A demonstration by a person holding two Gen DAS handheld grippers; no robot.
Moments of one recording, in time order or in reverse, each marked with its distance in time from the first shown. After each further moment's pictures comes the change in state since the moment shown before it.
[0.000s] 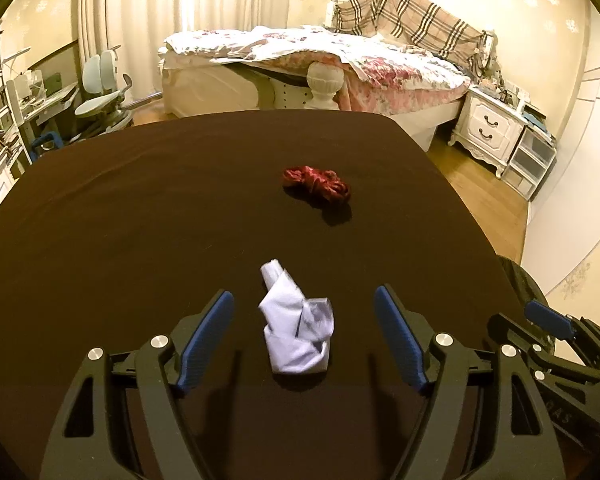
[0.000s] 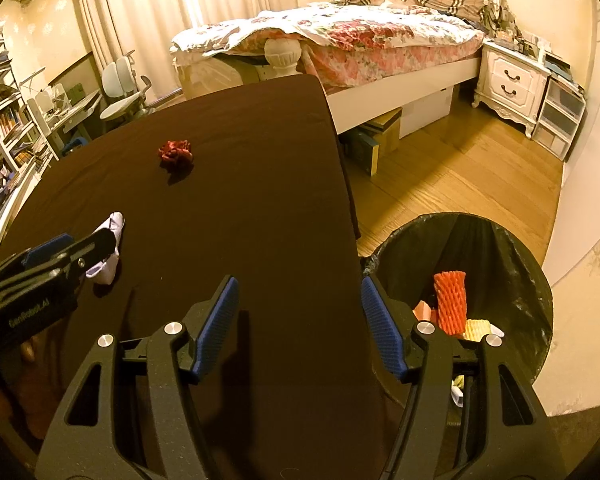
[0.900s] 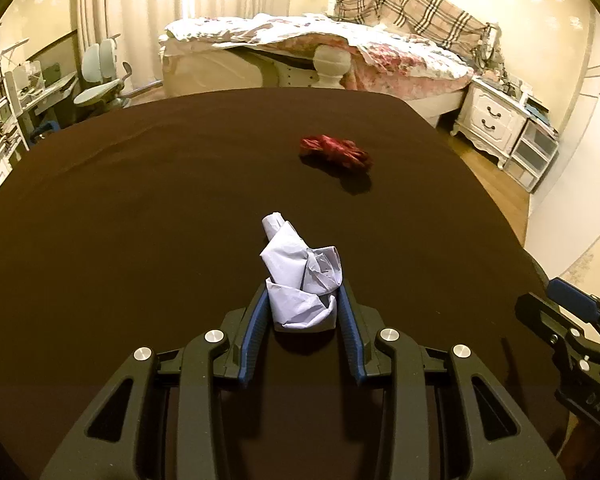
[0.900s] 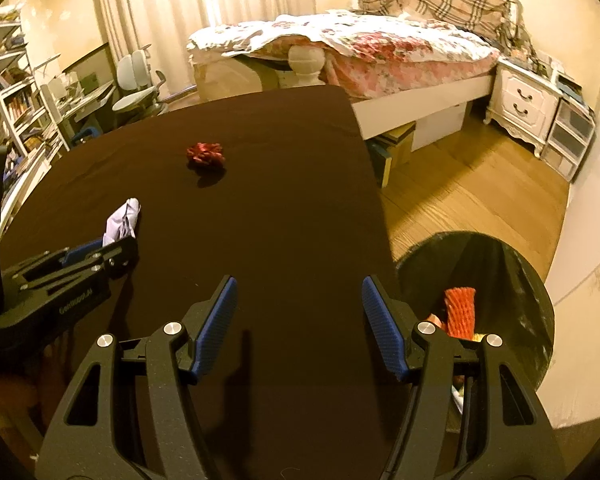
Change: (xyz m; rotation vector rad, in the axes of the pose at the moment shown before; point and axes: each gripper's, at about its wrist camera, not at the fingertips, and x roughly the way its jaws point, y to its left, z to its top) left arm 0.011 0.018 -0.015 -0.007 0.038 0.004; right arm -0.005 0.031 0.008 -0.065 -0.018 0.013
